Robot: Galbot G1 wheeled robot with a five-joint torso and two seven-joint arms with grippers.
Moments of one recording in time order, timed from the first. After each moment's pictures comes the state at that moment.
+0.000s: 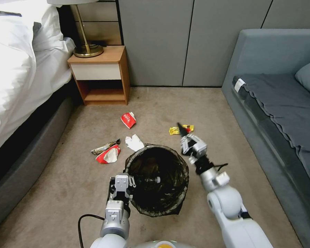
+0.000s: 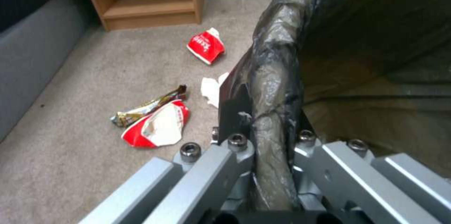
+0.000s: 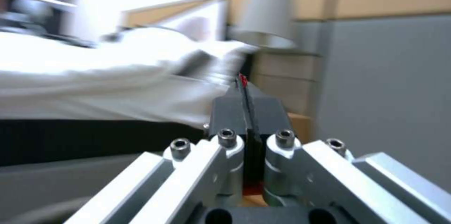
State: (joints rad) left arm 1.74 -1.46 -0.21 -2.23 0.08 0.28 -0.33; right arm -1.39 1.35 0.26 1.92 0.13 0.48 -0.45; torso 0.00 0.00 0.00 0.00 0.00
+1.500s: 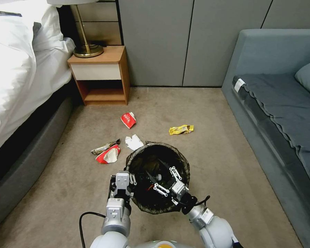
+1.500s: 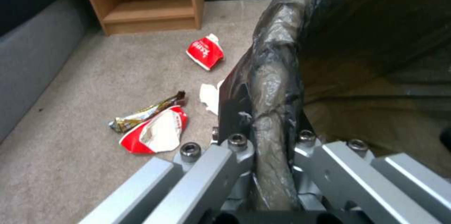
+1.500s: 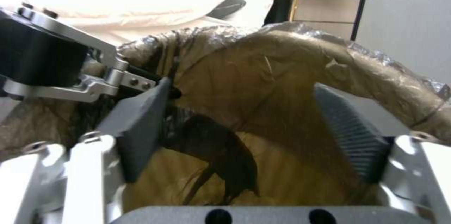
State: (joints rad) left arm 1.73 -1.46 -0.21 -2.24 0.07 0.28 -0.32; right arm -1.46 1.37 0.22 1.74 0.02 0.58 -0.42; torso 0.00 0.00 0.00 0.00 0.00
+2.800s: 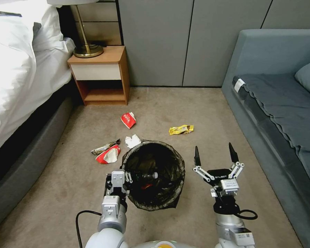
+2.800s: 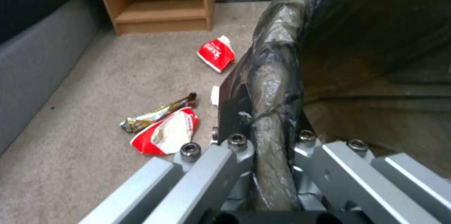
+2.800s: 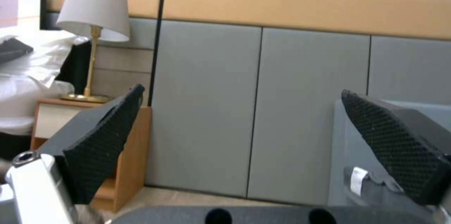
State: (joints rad) left arm 1.72 -1.46 -0.25 -2.23 0.04 0.28 -0.33; right arm -1.73 1.50 0.40 2.03 -0.19 0.68 0.16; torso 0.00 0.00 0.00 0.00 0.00
